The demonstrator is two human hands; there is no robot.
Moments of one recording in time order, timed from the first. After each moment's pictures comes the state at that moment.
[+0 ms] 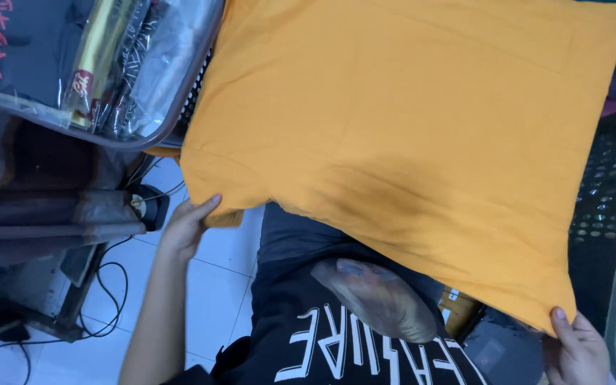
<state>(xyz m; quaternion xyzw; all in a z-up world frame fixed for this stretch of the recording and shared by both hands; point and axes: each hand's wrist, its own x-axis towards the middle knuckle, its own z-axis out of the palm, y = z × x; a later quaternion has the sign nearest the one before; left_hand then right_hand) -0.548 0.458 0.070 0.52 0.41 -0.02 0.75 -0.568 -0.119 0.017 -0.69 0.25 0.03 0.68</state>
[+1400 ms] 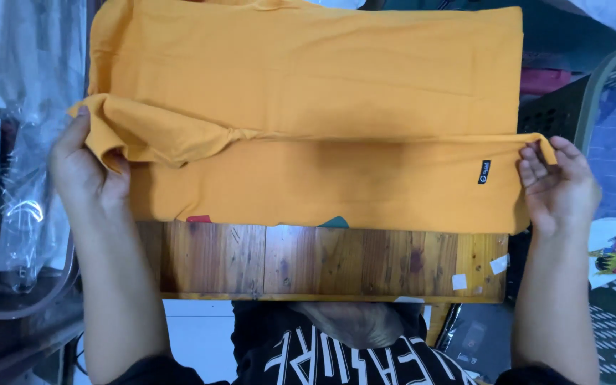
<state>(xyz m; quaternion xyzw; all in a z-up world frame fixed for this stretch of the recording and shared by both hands) -0.285 0.486 0.081 0.39 0.33 0.19 0.84 -0.306 -0.064 0.079 -0.54 0.33 -0.11 0.77</state>
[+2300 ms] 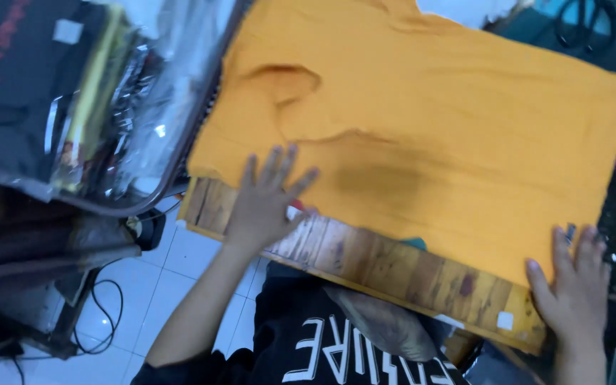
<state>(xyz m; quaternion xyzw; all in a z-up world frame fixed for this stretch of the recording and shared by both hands) -0.411 0.410 0.063 0.99 -0.11 0.06 0.10 -0.384 -0.041 0.065 -0.99 -0.09 0.03 0.07</state>
